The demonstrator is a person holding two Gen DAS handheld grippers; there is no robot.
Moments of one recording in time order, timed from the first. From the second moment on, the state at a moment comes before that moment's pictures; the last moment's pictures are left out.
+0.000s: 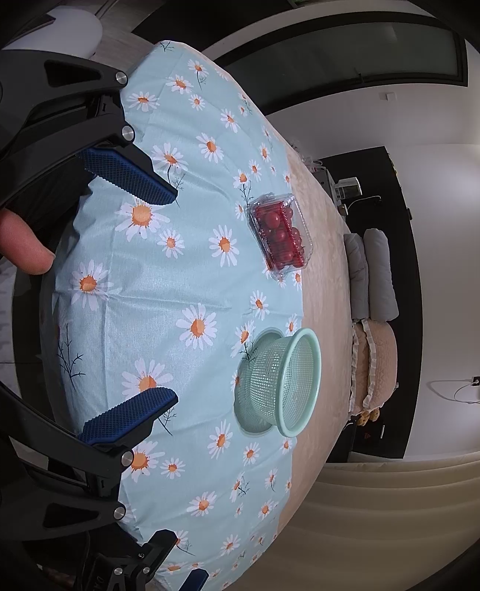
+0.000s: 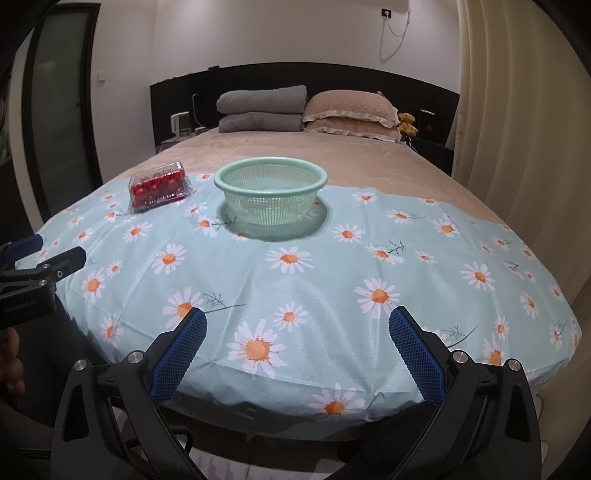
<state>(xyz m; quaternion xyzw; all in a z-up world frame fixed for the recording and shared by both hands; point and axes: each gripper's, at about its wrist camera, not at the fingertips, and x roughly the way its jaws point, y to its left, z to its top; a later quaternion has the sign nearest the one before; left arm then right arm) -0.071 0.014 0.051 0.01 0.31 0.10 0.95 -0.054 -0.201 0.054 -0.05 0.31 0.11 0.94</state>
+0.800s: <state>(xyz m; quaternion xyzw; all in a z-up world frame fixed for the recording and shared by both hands) -0.070 0.011 0.051 0.01 0.31 0.08 0.95 -0.053 -0.203 0.053 -0.05 0.31 0.11 0.94</state>
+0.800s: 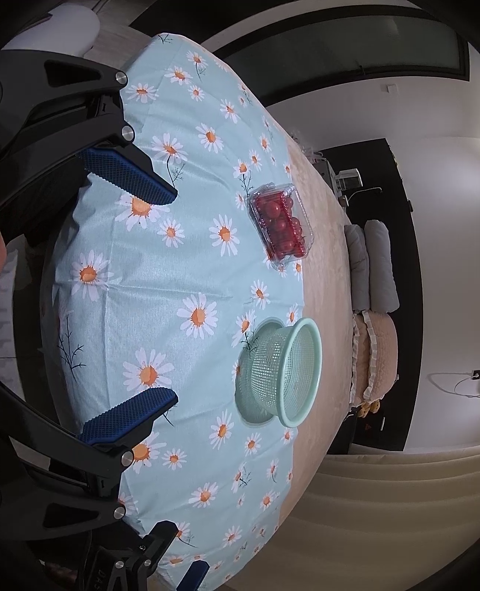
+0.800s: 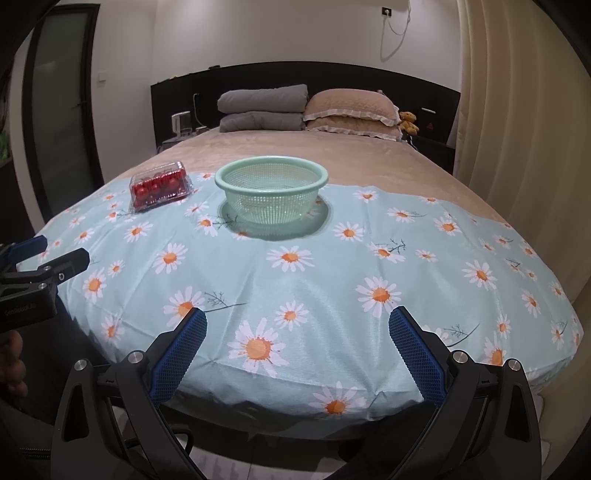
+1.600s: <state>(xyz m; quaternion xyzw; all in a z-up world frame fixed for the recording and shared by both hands) -0.068 0.011 0.049 0.01 0.32 0.08 0.95 -0.052 -0.202 0.051 -0.05 0.32 0.11 0.94</state>
